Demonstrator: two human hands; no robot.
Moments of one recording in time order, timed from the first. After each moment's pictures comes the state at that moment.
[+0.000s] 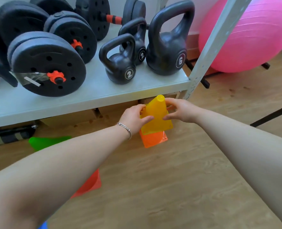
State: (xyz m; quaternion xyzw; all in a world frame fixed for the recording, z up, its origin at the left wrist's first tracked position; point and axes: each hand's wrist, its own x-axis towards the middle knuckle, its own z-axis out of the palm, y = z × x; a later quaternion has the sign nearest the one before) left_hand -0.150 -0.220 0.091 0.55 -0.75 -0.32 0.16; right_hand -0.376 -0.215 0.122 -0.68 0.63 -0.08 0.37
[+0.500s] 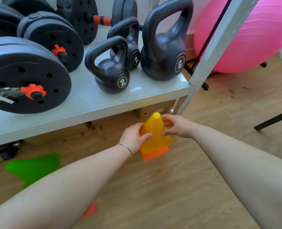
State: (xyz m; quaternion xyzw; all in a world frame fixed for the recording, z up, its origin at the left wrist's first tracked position) left_hand -0.162 -0.242 0.015 0.56 -0.73 -0.37 0.12; right_hand -0.382 -0.238 0.056 -0.62 0.66 -0.06 0.43
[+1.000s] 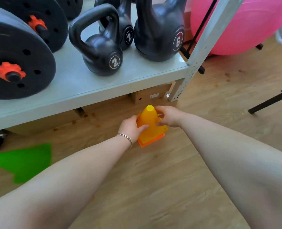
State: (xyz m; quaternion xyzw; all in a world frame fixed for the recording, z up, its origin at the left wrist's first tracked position) left_hand -0.169 -0.236 -0.022 0.59 -0.70 -0.40 0.08; right_hand -0.365 -0.239 0.016 -0.61 0.69 0.02 0.38
